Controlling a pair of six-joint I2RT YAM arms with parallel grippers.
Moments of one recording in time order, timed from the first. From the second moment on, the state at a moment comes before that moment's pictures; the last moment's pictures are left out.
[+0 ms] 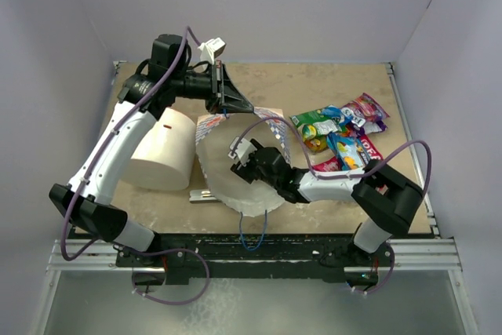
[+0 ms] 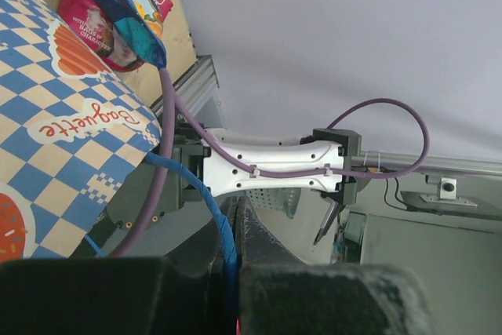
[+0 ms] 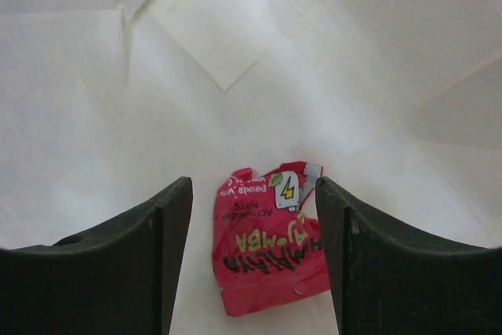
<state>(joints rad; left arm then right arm) -0.43 1.49 1.73 -0.74 0.92 -0.94 0.97 1.62 0.73 0.46 0.21 -0.27</state>
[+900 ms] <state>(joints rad) -0.43 1.55 1.73 -0.68 0.92 -0.97 1.09 1.88 1.05 0.20 0.57 -0.09</state>
